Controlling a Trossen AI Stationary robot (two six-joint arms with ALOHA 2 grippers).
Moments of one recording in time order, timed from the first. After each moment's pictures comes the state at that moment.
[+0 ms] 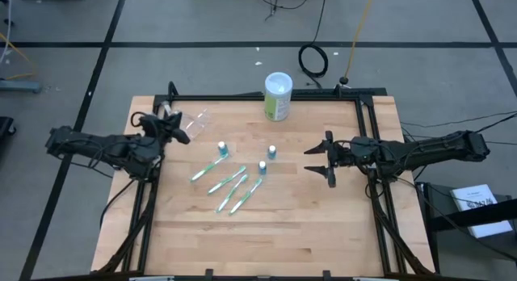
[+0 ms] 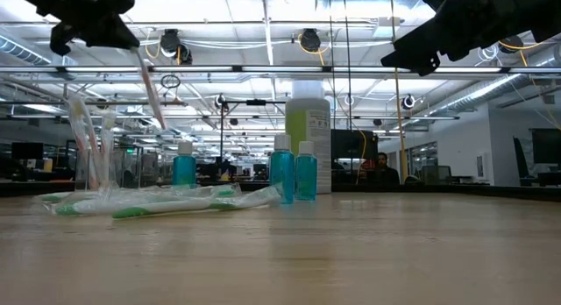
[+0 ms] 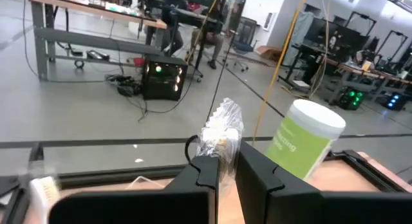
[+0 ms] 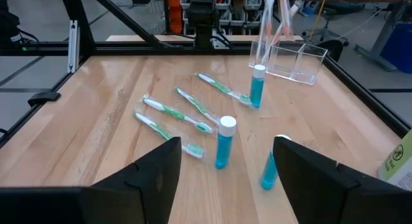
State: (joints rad) left arm -0.19 0.57 0.57 -0.37 -1.26 -0.68; right arm 0.04 0.78 0.43 0.10 0.06 0.03
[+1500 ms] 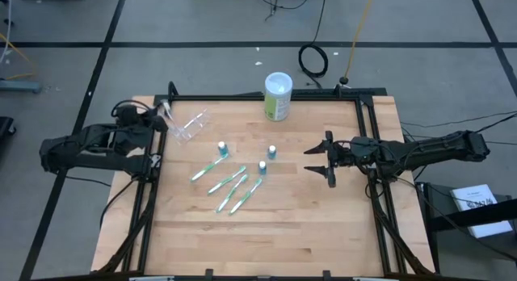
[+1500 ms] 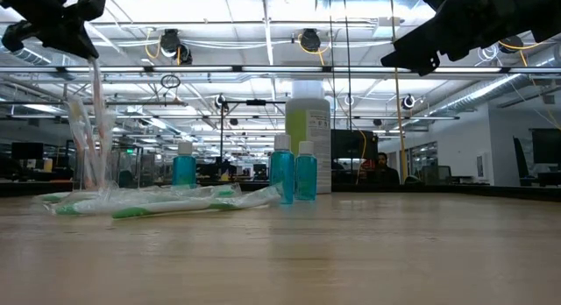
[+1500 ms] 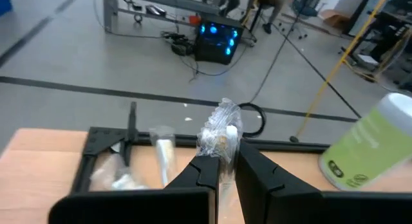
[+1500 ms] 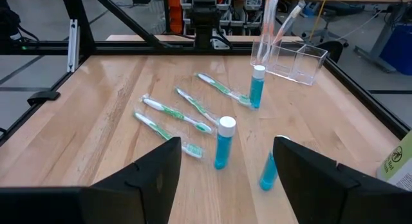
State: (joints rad) left arm 0.05 0.48 0.79 -1.14 -1.07 -1.10; right arm 0.04 0.78 0.43 0.10 0.06 0.02
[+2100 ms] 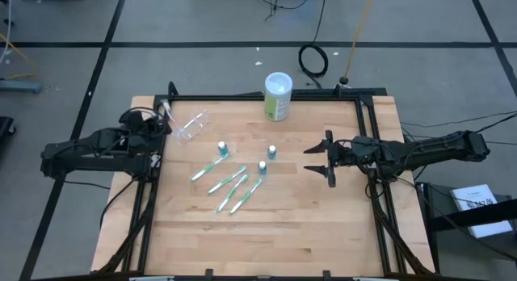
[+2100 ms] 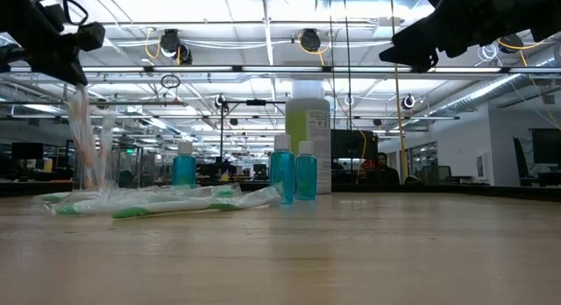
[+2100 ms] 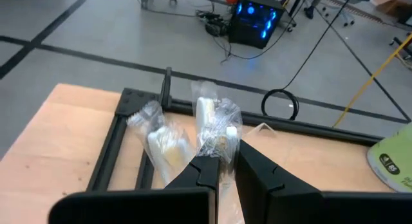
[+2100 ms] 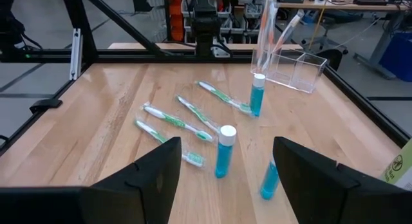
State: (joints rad) left arm 0.12 0.49 0.67 -1.22 -1.01 -1.30; right arm 0.04 0.78 0.43 0.13 0.05 0.02
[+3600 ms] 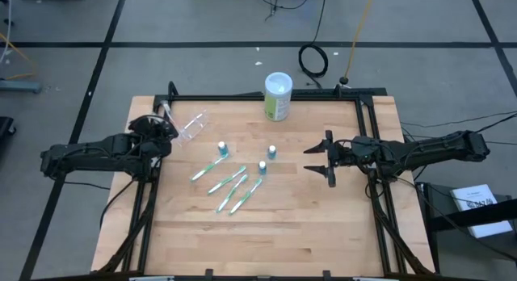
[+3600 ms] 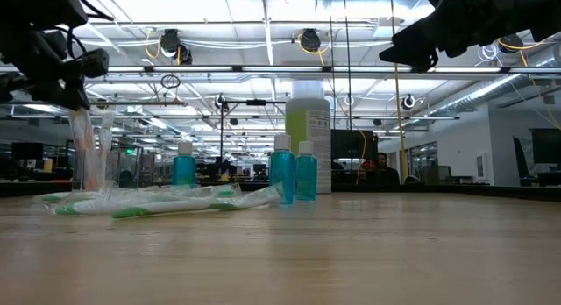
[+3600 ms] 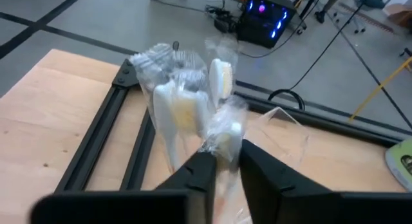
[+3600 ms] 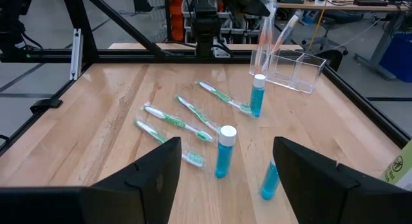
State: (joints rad) left arm 0.12 0.49 0.49 -1.10 -1.00 -1.42; right arm 0.04 0.78 0.43 0.13 0.05 0.01
